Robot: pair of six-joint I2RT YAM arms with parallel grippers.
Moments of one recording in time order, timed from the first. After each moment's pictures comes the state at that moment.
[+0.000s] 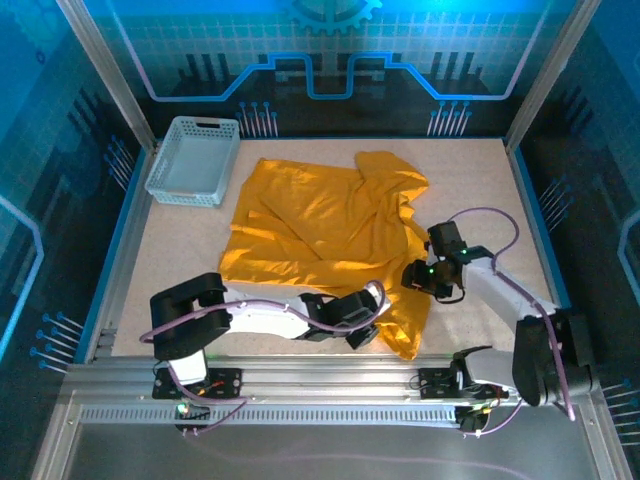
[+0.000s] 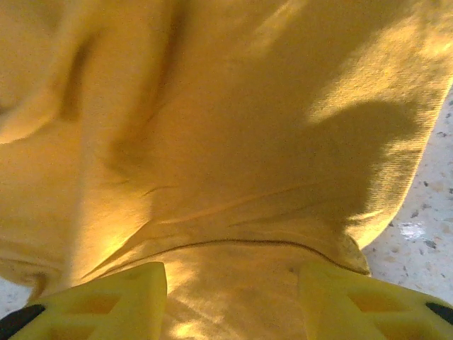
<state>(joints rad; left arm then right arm) -1.20 1.74 0.90 -0.11 -0.08 -0.35 0.21 1.28 0.67 -0.68 -0.19 0.50</state>
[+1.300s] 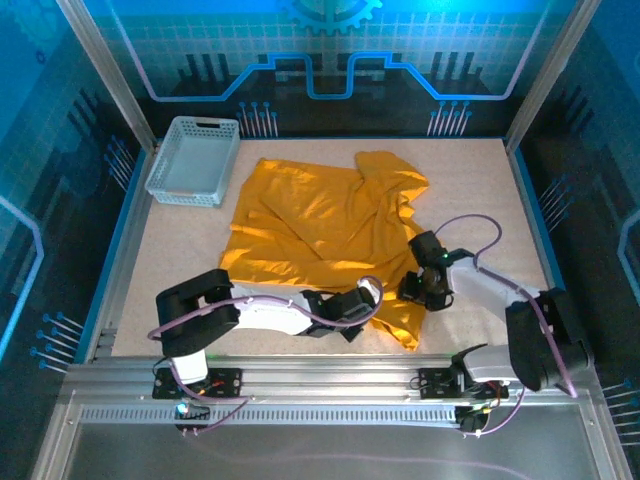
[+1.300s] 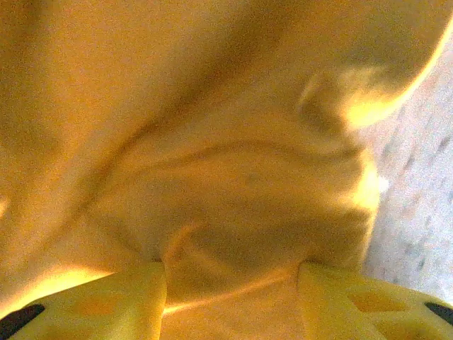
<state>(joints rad) -1.16 1.80 0.93 -0.15 -0.22 -0.34 0.31 1.37 0.67 -0.70 -0.07 0.65</state>
